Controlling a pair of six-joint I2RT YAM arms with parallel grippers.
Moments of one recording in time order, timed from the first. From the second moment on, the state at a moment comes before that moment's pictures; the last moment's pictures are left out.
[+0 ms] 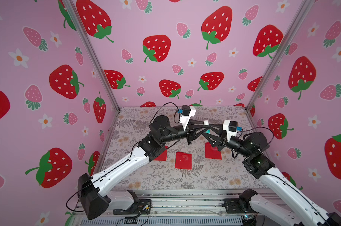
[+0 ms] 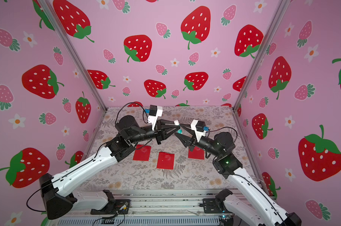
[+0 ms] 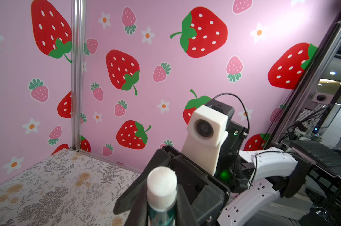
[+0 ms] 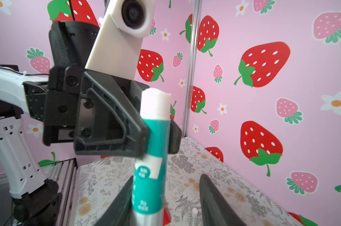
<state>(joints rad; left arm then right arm) -0.80 1.31 1.24 0.25 0.56 -0.33 0.56 0.88 0.82 0.29 -0.50 0.04</state>
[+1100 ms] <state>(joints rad) -0.80 1.29 1.29 0.50 0.38 -0.67 0.56 1.02 0.89 0.74 -0.54 -0.02</state>
